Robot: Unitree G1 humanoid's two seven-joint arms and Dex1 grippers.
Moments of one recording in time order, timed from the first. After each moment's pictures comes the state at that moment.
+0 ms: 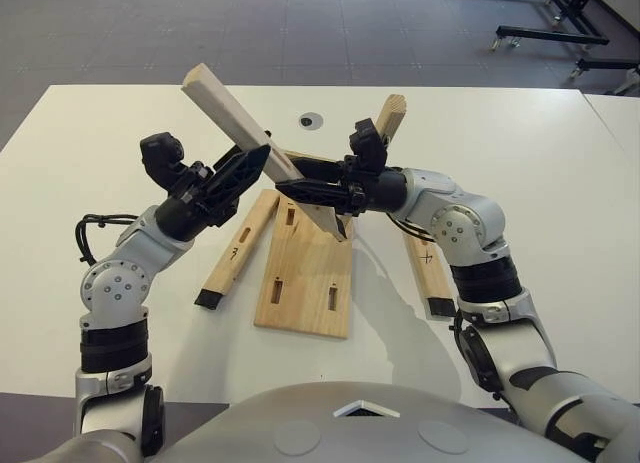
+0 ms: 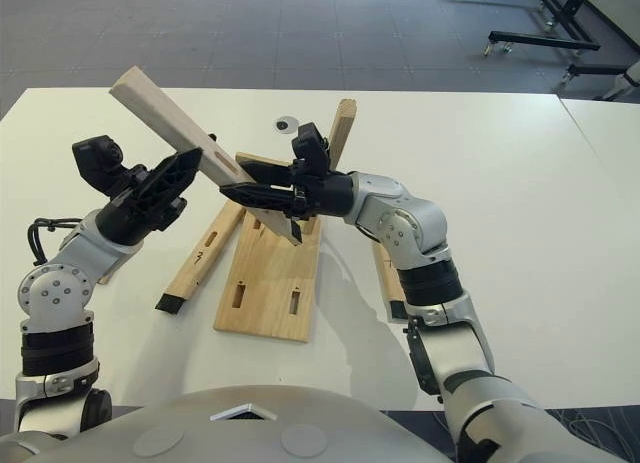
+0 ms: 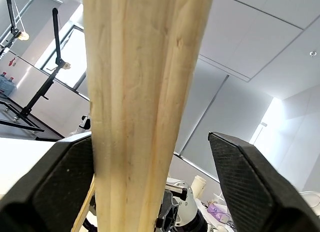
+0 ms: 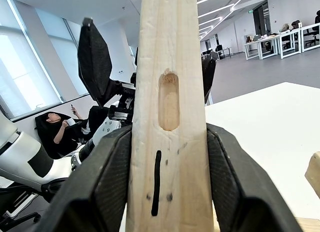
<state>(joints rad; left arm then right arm) -0.11 0.36 0.19 -0.28 -1.28 0.69 -0.78 -0.48 -0.25 0.18 -0.06 0.77 0.68 0.99</state>
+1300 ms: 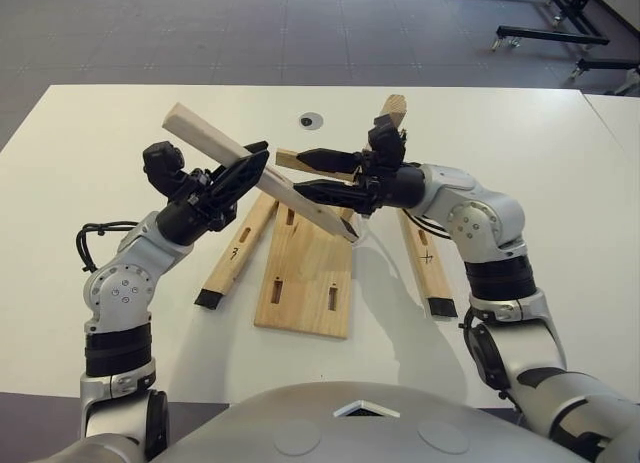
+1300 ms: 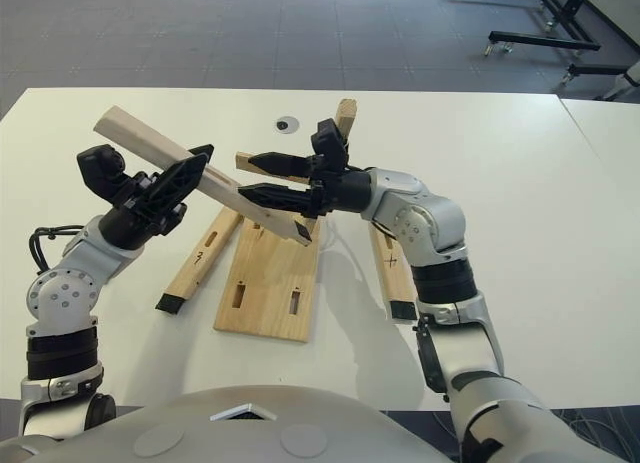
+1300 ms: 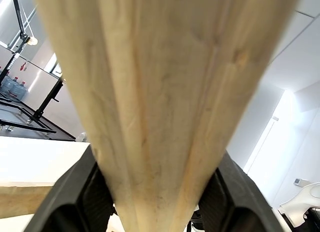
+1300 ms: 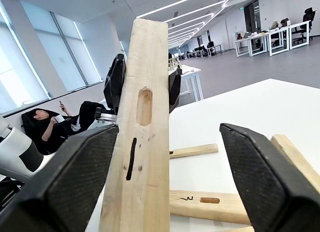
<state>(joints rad) -0.08 0.33 0.20 -0.26 -1.17 0.65 -0.85 -0.48 -0.31 0.10 -0.06 0.74 0.71 1.04</state>
